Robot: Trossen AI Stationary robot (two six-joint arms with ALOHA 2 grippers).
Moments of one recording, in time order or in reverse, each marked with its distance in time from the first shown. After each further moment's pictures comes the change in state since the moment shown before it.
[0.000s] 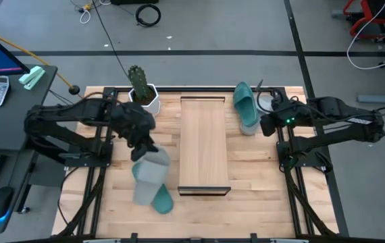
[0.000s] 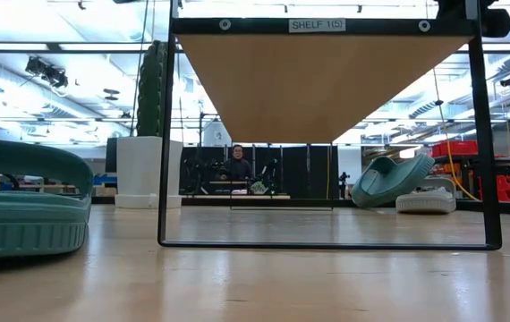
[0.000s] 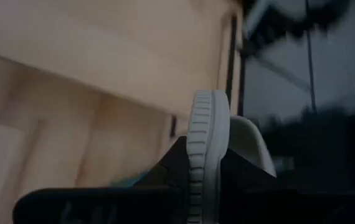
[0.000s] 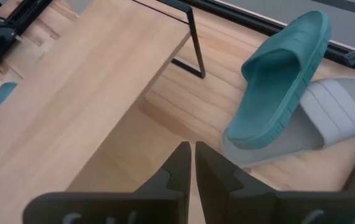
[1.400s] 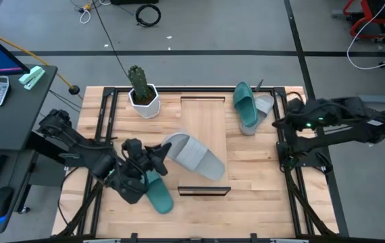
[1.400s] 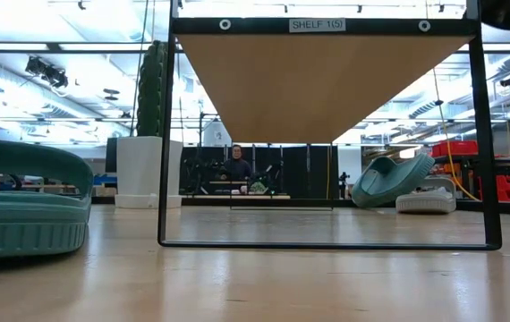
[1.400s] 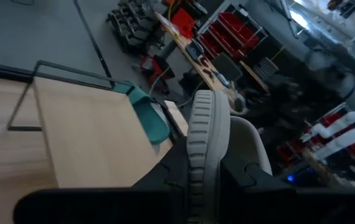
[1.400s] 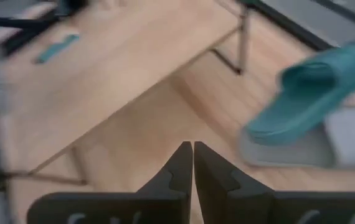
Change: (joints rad) left arm -0.583 0.264 0.010 0.341 -1.556 -0.943; right arm 0.076 -0.201 0.000 -0.030 -0.177 -0.250
